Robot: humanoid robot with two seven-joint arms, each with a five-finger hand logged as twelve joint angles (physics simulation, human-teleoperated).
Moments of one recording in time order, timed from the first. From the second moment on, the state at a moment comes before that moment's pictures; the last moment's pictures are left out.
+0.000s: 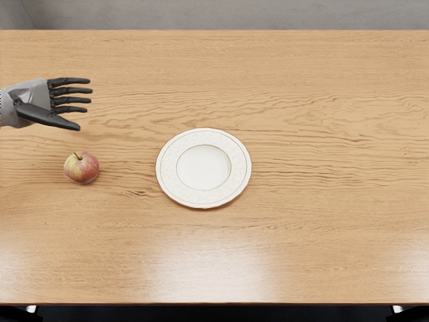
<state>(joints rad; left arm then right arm) -0.82 0.79 -0.60 -0.91 0.30 -0.61 0.06 -0.01 0.00 0.01 0.07 -0.12 0.10 0.03</state>
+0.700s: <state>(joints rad) -0.81 0.86 -0.60 -0.89 0.30 -0.61 0.06 -0.01 0.00 0.01 0.07 -0.12 0.10 0.03</state>
